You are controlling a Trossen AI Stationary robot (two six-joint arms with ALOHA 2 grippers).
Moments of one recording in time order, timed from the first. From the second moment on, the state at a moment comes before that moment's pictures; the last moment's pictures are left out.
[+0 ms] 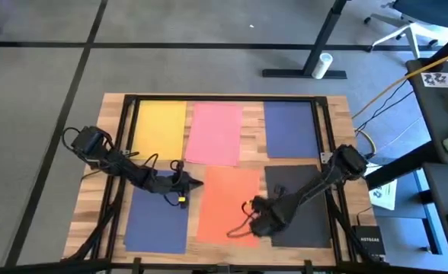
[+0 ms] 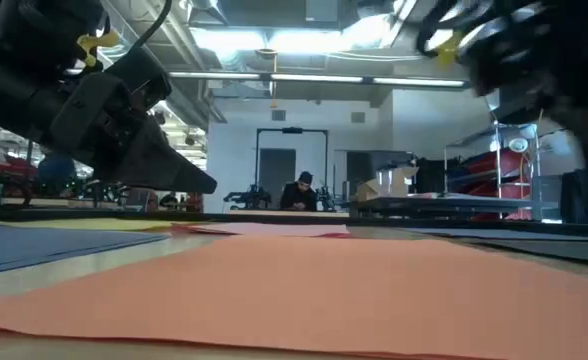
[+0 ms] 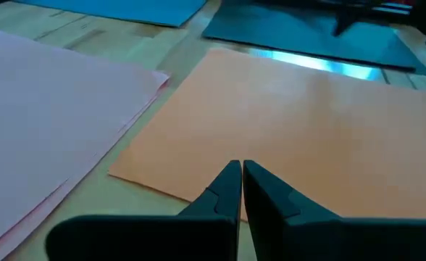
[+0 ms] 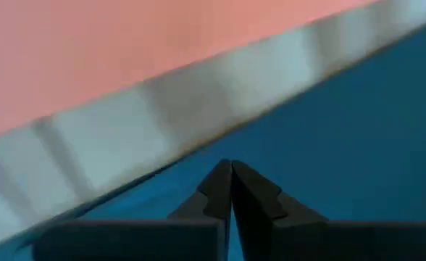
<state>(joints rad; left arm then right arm) -0.42 1.70 0.33 0.97 -0.56 -0.34 0.57 1.90 1.32 -1.11 0.15 0.97</state>
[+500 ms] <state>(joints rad) -0.42 1.70 0.33 0.97 -0.56 -0.35 0.34 1.29 0.72 -0.86 0.18 0.99</state>
